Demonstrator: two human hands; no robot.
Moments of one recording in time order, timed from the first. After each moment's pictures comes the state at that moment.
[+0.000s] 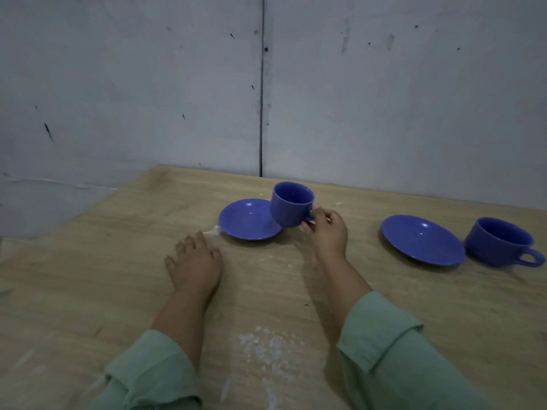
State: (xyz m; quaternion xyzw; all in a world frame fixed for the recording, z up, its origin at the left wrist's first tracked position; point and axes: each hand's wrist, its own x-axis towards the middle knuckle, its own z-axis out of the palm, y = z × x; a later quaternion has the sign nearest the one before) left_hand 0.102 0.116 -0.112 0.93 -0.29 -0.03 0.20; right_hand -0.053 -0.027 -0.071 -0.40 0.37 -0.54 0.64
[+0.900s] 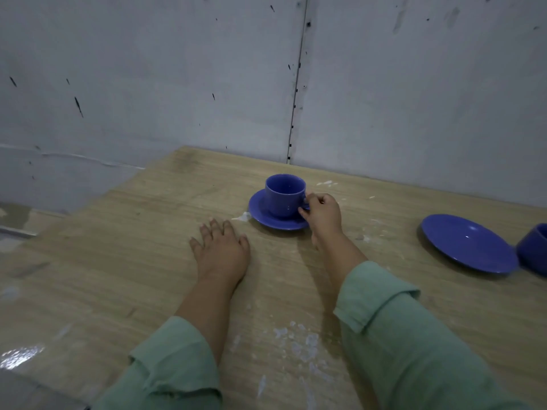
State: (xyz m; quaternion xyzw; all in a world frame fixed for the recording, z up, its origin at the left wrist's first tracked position) left_hand 0.106 0.121 -0.111 0.94 -0.31 -0.04 0.15; right_hand 0.018 -0.029 -0.077 -0.50 0.42 -0.42 0.63
